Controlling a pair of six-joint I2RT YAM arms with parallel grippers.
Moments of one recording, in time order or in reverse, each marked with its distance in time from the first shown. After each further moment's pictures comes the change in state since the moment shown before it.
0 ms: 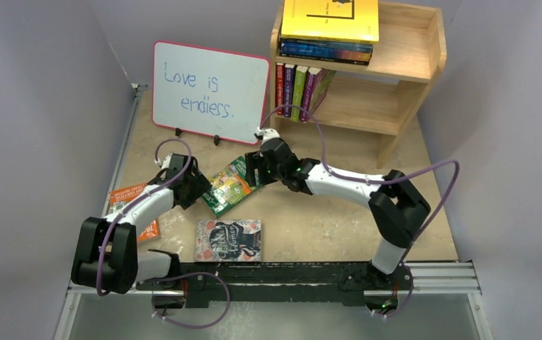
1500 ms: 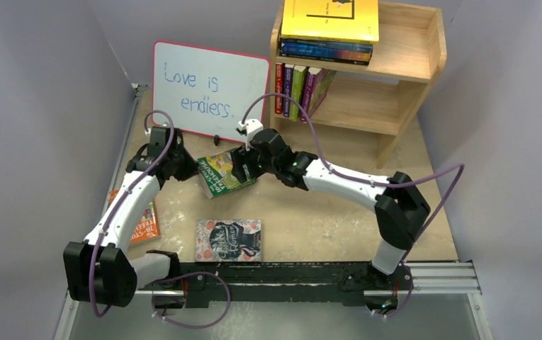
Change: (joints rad) left arm 0.065 -0.102 0.314 -0.229 0.214 0.100; right arm 0.032 0.064 0.200 -0.066 -0.054 -0.180
